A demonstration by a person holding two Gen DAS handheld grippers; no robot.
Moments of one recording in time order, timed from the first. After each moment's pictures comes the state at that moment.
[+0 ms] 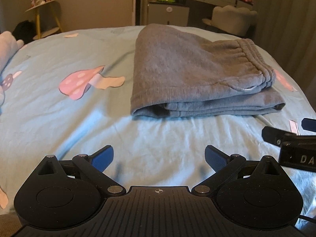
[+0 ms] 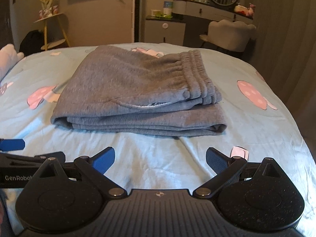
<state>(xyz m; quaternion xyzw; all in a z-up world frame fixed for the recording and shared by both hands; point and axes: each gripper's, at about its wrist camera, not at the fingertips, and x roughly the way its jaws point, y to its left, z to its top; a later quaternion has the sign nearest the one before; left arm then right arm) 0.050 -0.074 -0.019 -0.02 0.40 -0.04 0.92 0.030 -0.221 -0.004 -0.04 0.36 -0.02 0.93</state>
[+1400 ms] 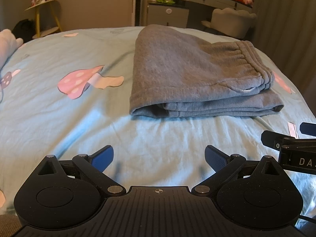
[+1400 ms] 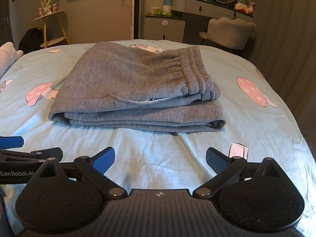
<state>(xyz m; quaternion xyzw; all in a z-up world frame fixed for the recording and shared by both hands) 0.048 -0.073 -0.020 -0.03 0.39 -0.04 0.92 0.029 -0.225 -0.006 -0.03 0.37 -0.02 0.93</state>
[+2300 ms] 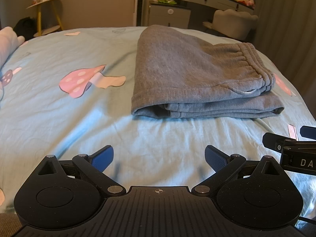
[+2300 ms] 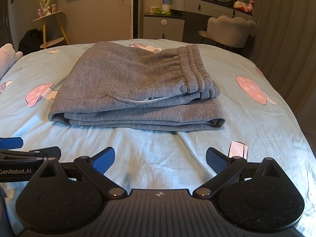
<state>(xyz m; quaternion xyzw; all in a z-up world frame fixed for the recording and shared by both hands) 0.048 -0.071 -0.020 -0.03 0.39 -0.03 0.92 0.030 -0.226 -0.006 -0.03 0.37 -0.02 0.93</state>
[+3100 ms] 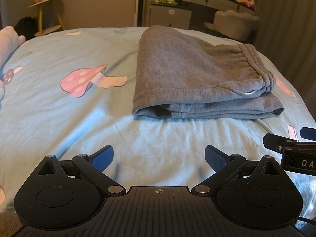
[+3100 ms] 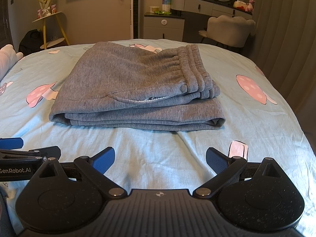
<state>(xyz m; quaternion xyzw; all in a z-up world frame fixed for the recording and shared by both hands) 0.045 -0.070 -0.018 -0.04 0.39 -0.03 0.92 0.029 -0.227 -0.006 -0.03 0.37 -0.02 0.93</state>
